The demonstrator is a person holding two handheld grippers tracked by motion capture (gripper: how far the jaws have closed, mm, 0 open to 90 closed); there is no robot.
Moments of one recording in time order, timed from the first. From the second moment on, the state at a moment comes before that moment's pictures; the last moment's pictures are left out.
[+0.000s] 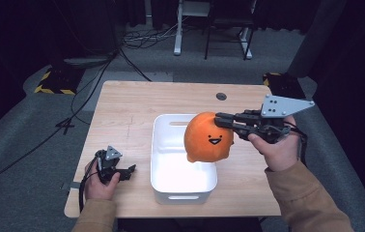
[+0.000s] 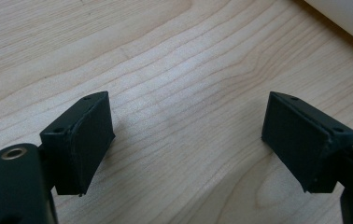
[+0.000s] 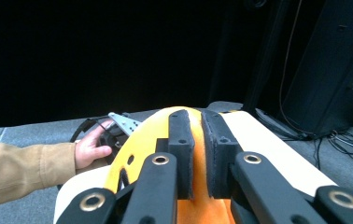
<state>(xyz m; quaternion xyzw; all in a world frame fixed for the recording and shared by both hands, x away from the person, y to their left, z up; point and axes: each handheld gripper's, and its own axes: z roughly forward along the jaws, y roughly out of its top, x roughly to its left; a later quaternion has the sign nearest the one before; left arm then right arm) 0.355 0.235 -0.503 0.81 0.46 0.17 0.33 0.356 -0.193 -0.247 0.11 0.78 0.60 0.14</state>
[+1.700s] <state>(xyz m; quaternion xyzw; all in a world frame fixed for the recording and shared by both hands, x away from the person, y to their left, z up) 0.355 0.235 -0.503 0.81 0.46 0.17 0.33 0.321 -0.138 -0.345 0.11 0.86 0.50 0.06</state>
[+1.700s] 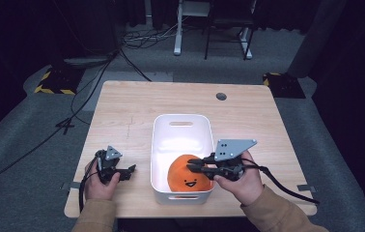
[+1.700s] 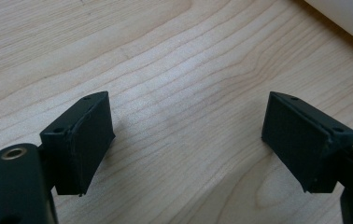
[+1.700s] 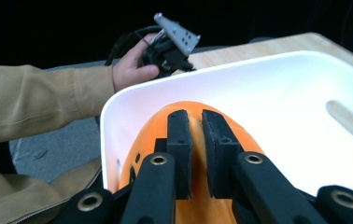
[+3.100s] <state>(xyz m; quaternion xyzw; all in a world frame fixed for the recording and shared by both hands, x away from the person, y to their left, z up) 0.355 0.235 -0.503 0.81 0.46 0.17 0.33 0.333 -0.152 -0.341 0.15 0.85 0.49 0.08</state>
